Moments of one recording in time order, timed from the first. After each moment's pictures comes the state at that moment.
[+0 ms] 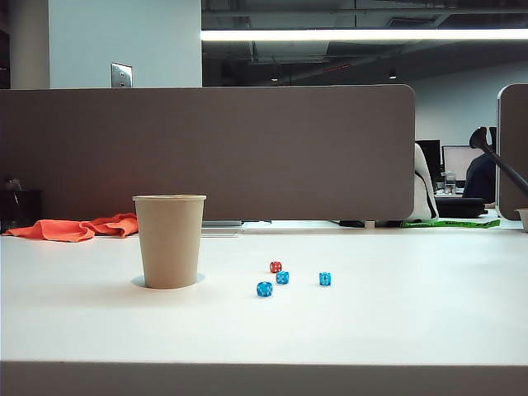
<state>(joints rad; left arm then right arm) 0.03 0.00 0.00 0.06 0.09 -0.02 -0.06 0.00 0.01 0.02 -0.09 -0.03</state>
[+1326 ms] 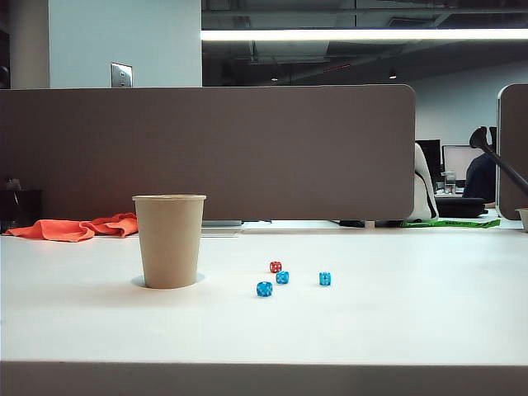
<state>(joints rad) -0.33 0.20 0.25 -0.19 0.23 0.06 0.11 0.71 0.68 -0.25 -0.10 -0.04</state>
